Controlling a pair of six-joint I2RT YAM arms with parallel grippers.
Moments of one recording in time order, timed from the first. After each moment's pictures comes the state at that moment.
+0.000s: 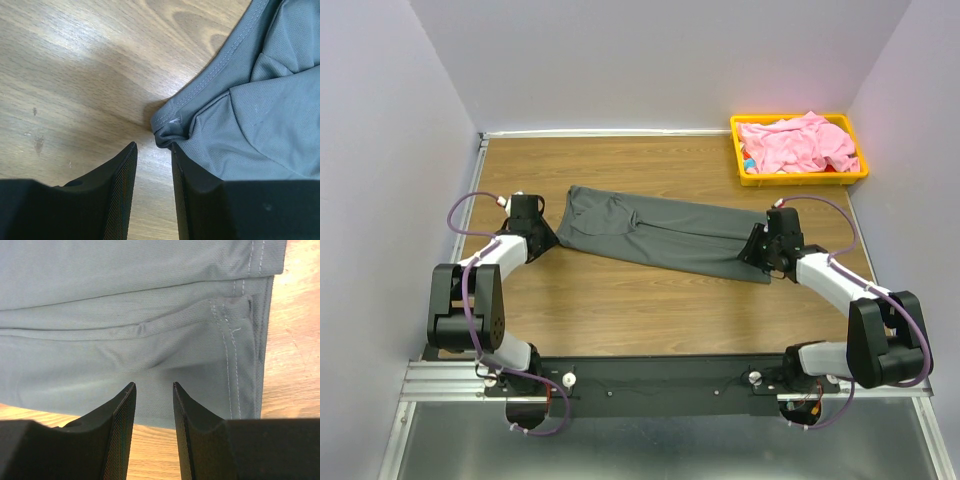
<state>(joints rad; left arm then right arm) -0.01 1.51 0.76 -0.14 -0.05 -0.60 0.18 1.32 0.62 -0.19 -0.02 0.51</state>
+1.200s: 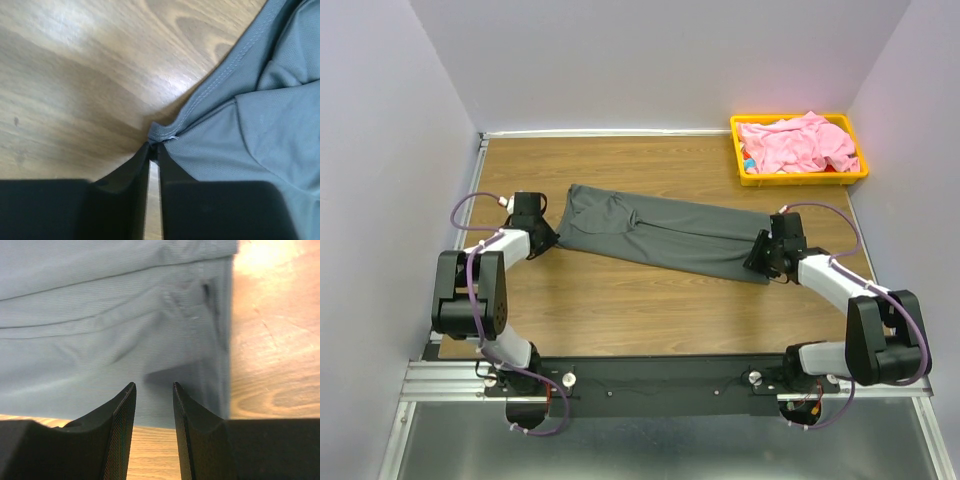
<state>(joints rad) -0.01 1.59 0.78 -0.11 -0.05 -0.65 0.14 1.32 0.59 -0.22 0.00 0.50</state>
